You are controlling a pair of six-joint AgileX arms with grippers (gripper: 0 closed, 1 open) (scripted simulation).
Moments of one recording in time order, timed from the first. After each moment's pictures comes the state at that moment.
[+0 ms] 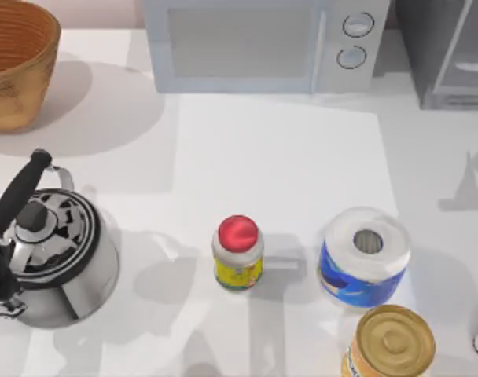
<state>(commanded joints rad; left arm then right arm) 0.00 0.00 0.00 0.00 0.00 0.00 -0.11 0.67 0.41 0.47 -0.10 0.00</state>
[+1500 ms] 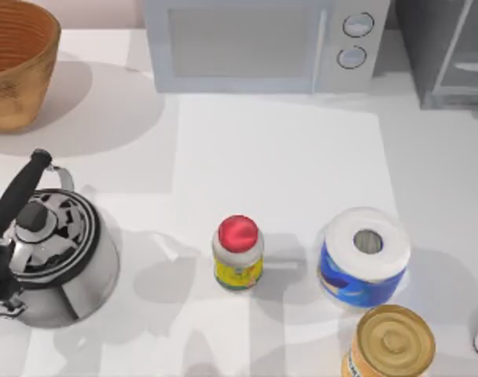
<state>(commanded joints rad) 0.00 0.00 0.00 0.00 0.00 0.00 -0.27 2.15 1.03 1.09 -0.25 0.02</state>
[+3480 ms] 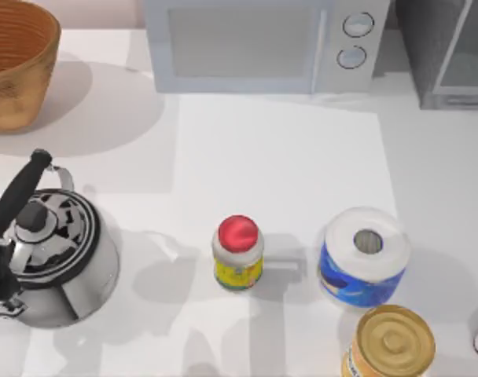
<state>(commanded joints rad) 0.00 0.00 0.00 0.00 0.00 0.00 -0.23 2.38 1.49 0.88 -0.20 0.01</state>
